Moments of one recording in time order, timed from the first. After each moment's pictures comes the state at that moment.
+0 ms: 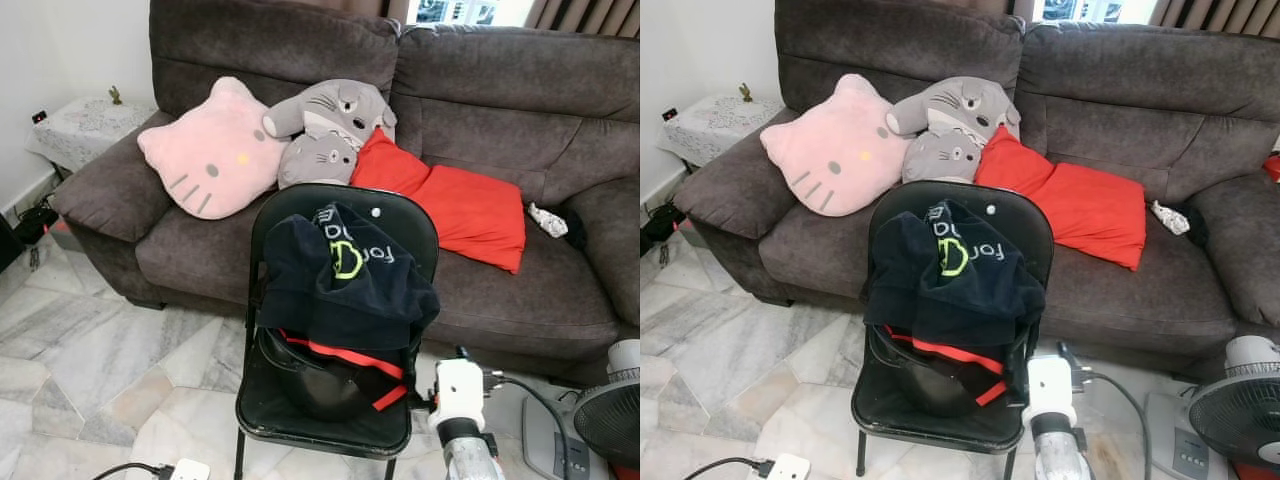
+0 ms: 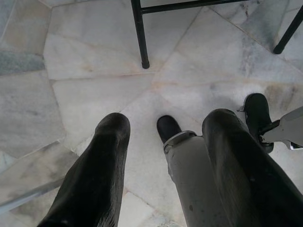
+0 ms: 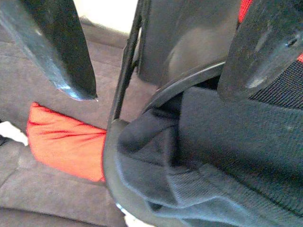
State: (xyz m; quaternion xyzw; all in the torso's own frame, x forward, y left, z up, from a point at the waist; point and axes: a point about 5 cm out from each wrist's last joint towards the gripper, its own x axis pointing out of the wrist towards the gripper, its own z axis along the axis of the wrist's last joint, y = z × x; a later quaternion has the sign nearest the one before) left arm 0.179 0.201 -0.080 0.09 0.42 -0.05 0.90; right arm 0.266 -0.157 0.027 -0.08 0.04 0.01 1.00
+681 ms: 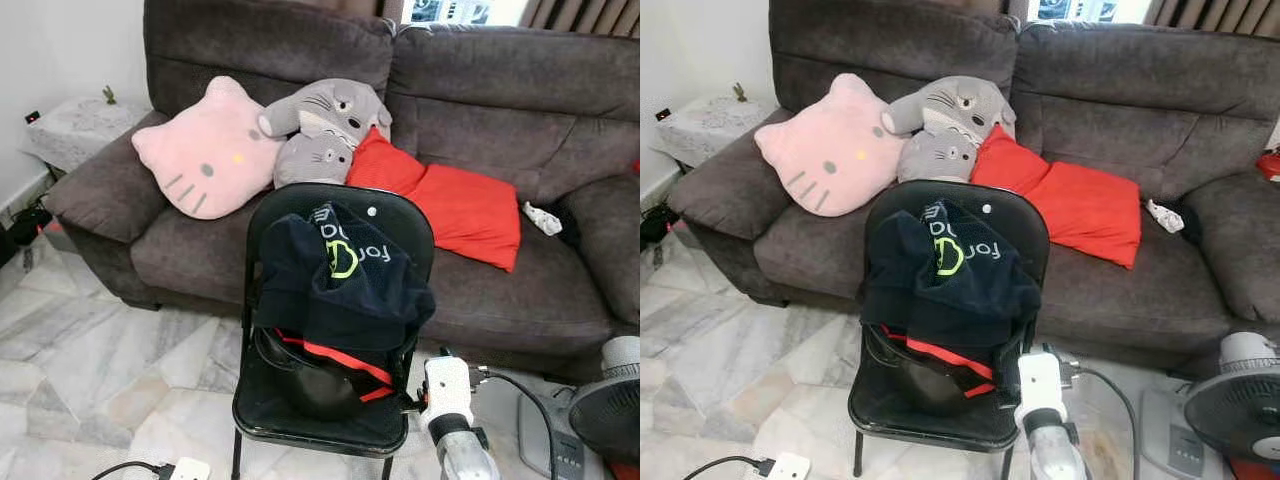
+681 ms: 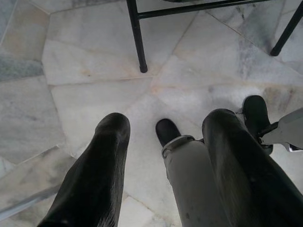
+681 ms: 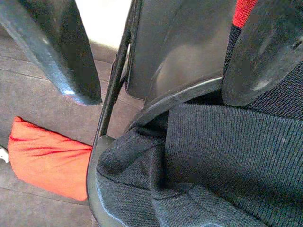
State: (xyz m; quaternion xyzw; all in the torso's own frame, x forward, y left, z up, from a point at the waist) left arm 0.180 0.200 -0.080 0.09 0.42 -0.05 0.90; right arm 0.273 -0.150 0.022 -0.07 0.07 0.05 0.99
